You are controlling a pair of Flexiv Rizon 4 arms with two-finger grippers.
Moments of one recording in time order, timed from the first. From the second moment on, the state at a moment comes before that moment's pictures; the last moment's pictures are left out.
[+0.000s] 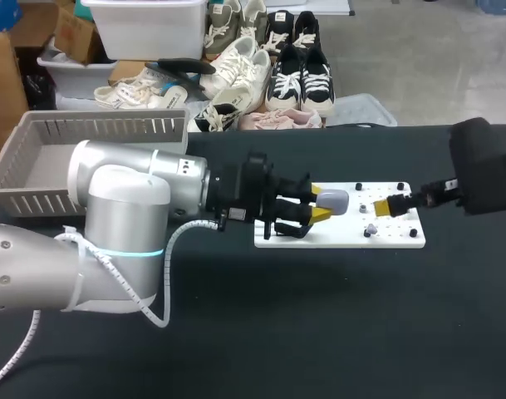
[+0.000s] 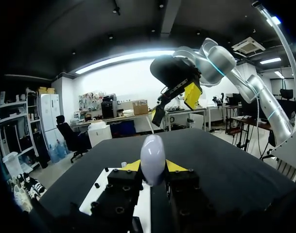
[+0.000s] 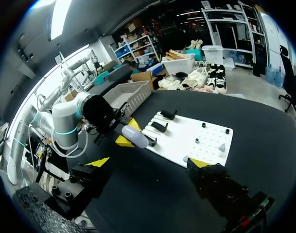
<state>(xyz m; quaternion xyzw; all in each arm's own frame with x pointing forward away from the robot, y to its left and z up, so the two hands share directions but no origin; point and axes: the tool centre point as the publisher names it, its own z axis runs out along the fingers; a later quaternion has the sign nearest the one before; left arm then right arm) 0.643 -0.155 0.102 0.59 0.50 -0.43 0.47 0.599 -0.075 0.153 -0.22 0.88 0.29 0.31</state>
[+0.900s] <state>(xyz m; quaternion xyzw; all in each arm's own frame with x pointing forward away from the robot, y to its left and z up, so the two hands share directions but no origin) 0.643 -0.155 0.102 0.59 0.50 -0.43 0.47 0.612 -0.043 0.131 -0.26 0.89 0.25 0.28</state>
